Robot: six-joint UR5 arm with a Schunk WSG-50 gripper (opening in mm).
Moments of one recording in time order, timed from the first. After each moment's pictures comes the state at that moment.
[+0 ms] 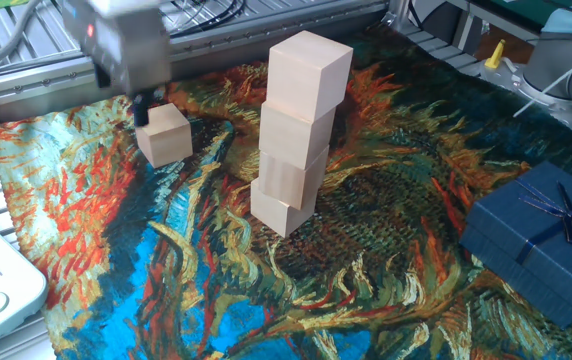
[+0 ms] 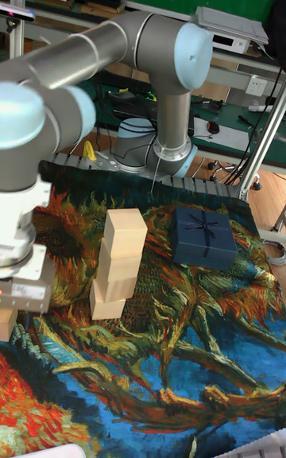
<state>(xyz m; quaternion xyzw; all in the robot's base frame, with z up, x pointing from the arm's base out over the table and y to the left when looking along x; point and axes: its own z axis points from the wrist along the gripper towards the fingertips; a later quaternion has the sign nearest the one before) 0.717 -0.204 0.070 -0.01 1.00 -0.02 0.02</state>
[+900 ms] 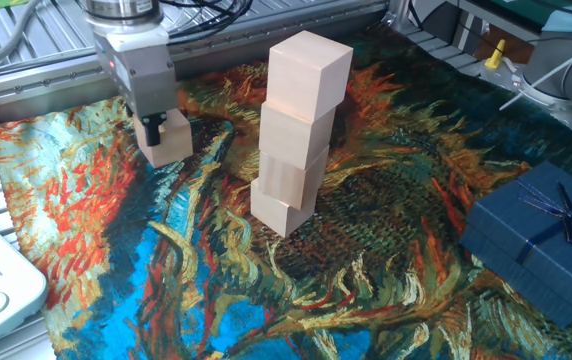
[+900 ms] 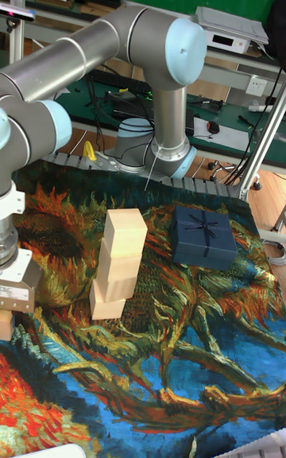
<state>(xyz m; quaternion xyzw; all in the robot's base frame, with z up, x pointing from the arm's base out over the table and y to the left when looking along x) 0.684 -0.218 0.033 0.03 1.00 0.02 0.02</state>
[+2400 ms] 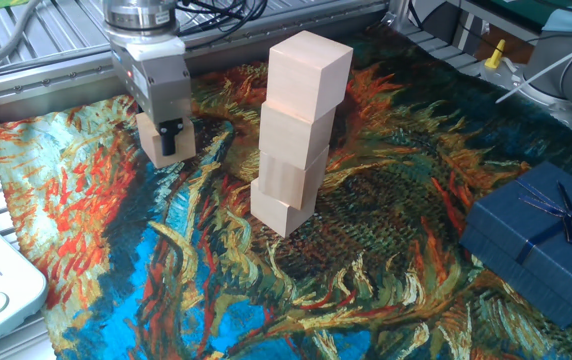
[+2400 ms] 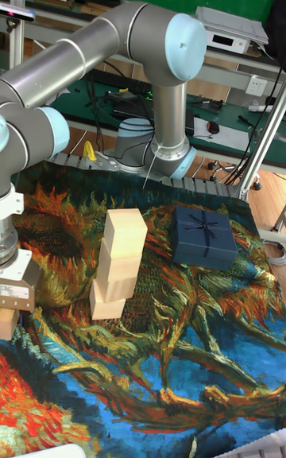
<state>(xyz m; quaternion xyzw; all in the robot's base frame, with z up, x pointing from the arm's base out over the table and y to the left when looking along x) 0.674 -0.220 0.018 0.02 1.00 0.02 0.03</state>
